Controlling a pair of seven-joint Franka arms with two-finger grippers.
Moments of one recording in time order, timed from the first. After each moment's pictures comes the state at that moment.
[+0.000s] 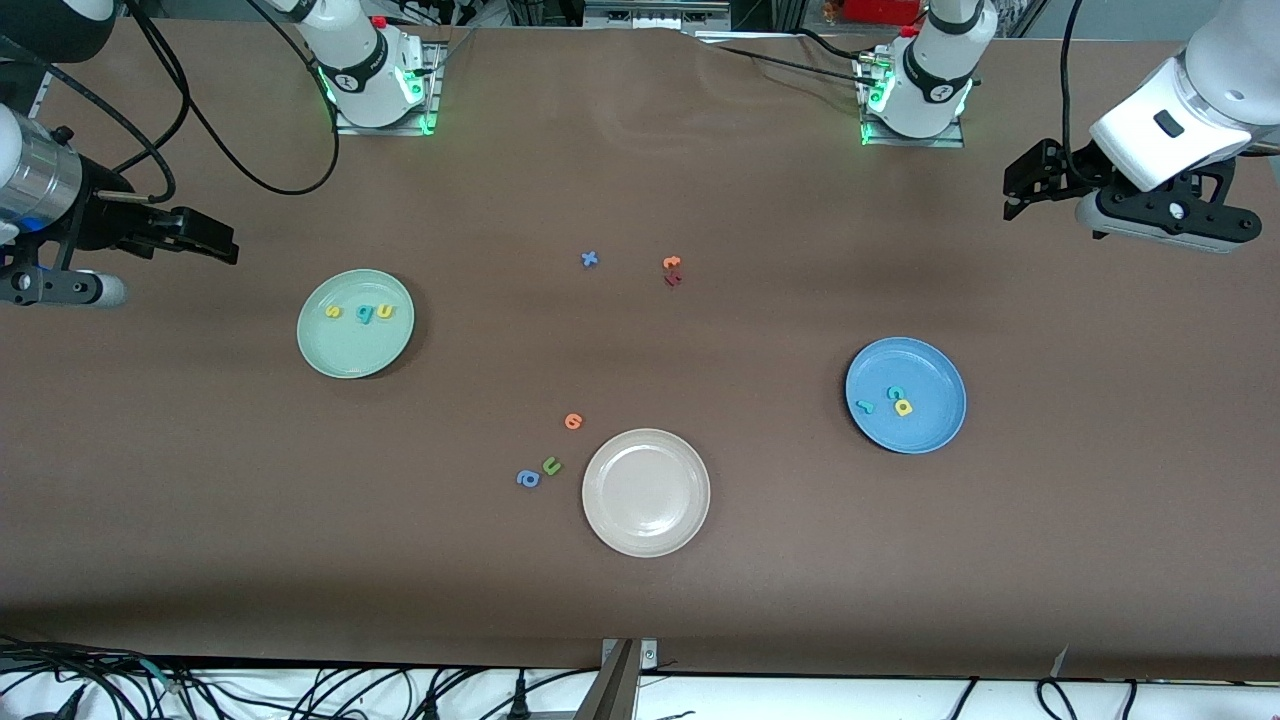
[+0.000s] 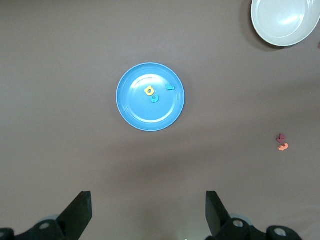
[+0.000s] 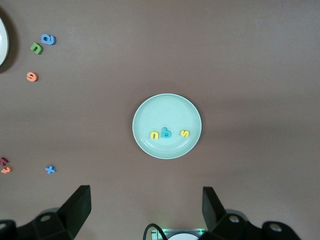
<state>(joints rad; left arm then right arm) -0.02 -0.03 -0.13 -1.61 -0.03 1.51 0.05 0.05 0.16 0.04 -1.41 0.02 1.42 0.16</state>
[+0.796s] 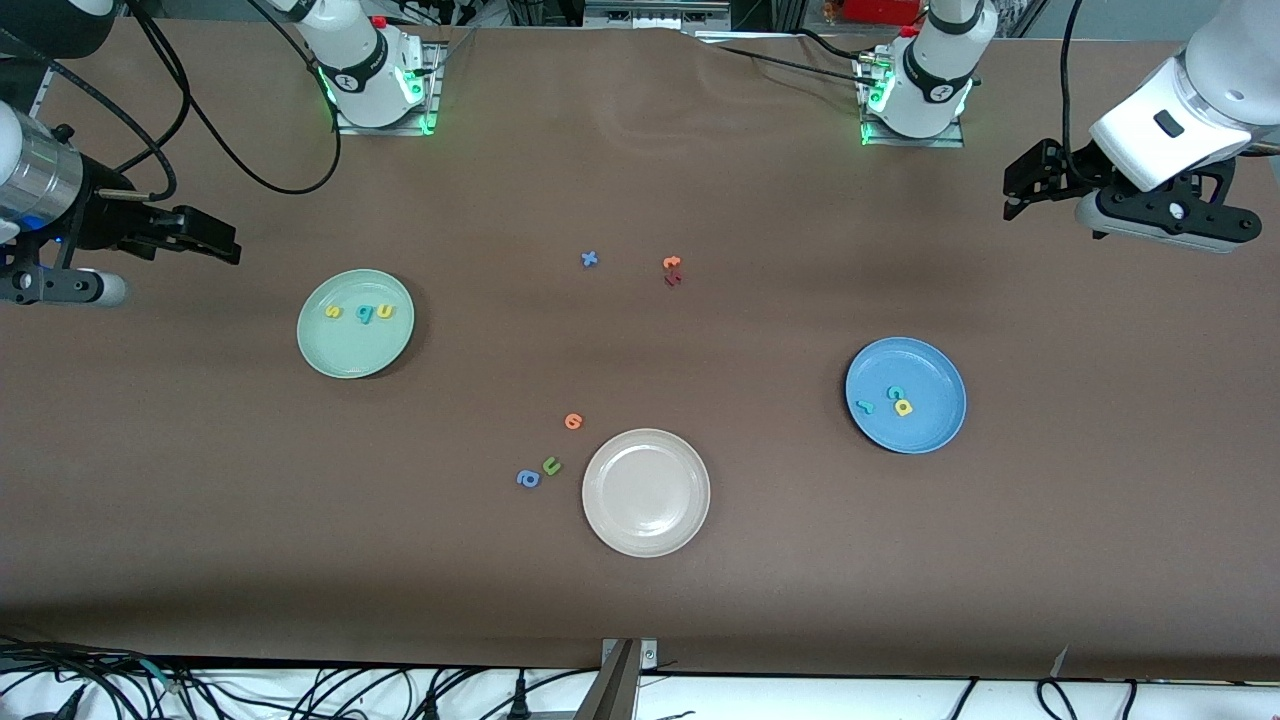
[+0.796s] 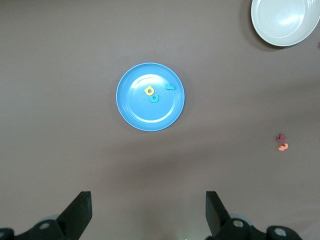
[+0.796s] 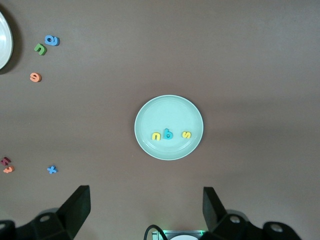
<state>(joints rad) -0.02 -0.03 -0.13 -1.61 -0.03 1.51 0.05 0.04 0.16 0.06 -1.41 0.02 1.43 0.16</state>
